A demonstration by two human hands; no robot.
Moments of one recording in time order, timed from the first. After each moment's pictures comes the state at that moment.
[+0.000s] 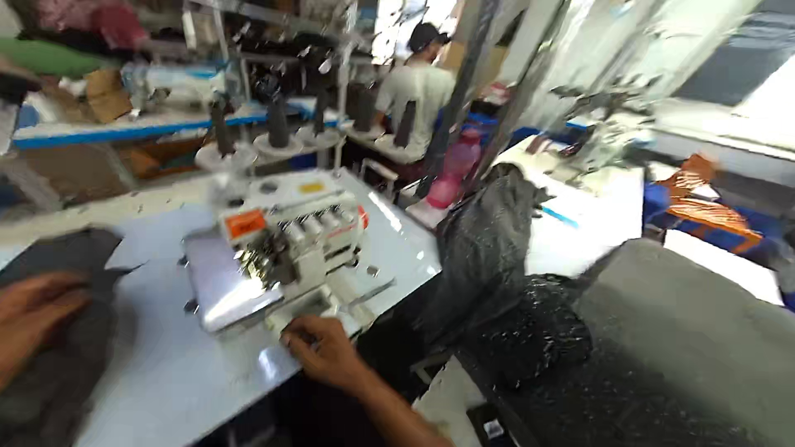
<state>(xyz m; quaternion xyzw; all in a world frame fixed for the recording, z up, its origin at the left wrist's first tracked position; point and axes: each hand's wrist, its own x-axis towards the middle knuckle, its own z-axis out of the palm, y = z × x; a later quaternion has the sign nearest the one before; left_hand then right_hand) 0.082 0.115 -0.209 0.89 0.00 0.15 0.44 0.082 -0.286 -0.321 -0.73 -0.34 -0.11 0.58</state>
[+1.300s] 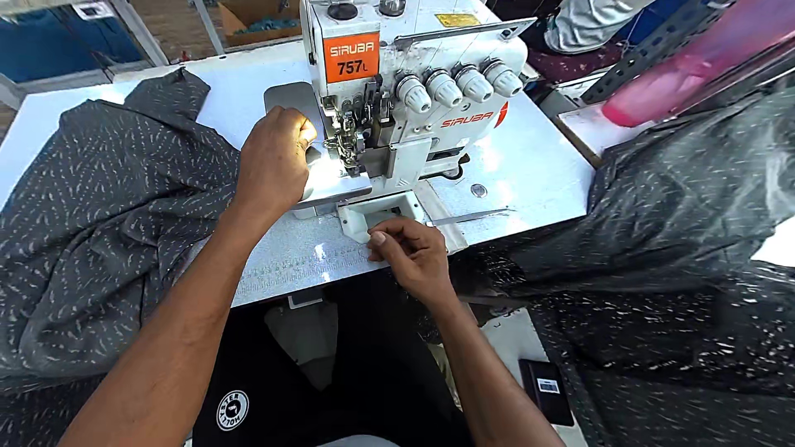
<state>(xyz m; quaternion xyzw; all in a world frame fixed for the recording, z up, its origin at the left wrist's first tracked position) 0.115 -0.053 -0.223 0.95 0.00 0.20 0.22 0.080 -0.297 -0.321 -0.68 -0.32 -0.04 0.65</state>
